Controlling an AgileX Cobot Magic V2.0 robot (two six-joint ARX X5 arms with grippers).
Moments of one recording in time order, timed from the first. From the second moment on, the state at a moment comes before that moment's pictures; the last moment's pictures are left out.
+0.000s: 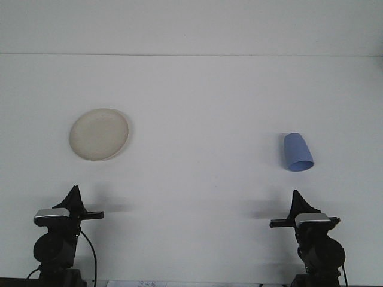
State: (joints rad) left arm -0.04 0.01 0.03 0.02 -0.13 -0.01; right arm 0.03 0.00 0.01 -0.11 -0.05 0.06
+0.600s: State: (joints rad) left arm -0.04 0.01 0.03 0.02 -0.13 -0.01; right arm 0.03 0.00 0.01 -0.10 -0.08 0.30
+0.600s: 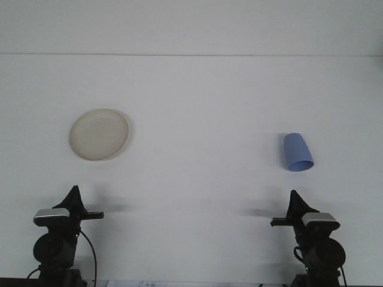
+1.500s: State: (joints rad) left arm -0.04 0.01 0.03 0.02 -0.13 -0.01; right arm 0.00 0.75 0.22 0.24 0.32 0.18
